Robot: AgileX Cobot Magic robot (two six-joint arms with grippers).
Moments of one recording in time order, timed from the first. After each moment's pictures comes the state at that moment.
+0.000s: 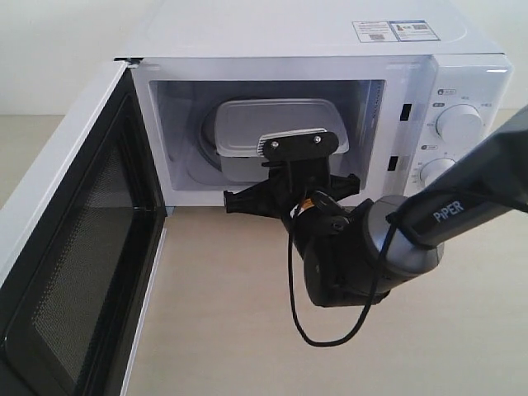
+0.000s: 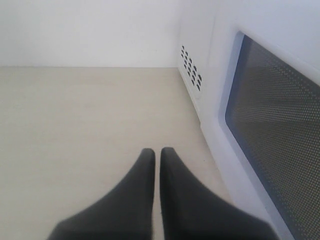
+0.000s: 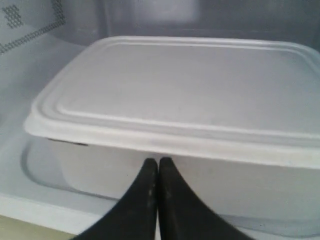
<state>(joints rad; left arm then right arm) -0.08 0.00 0.00 -0.12 0.31 0.06 0.77 2.12 -0.93 0.61 -0.95 -0.20</state>
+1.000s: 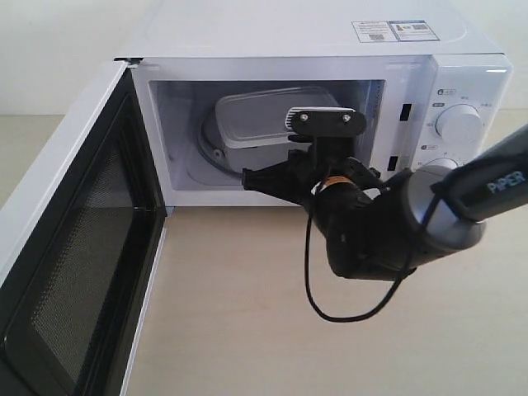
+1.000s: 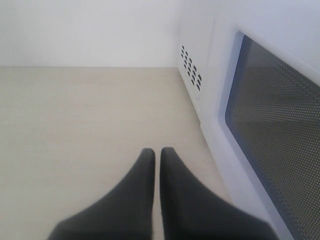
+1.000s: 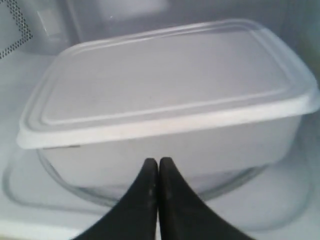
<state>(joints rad) -0.08 0.00 0.00 -0.12 0.31 0.06 0.71 2.01 -0.90 0.62 -0.81 -0.14</state>
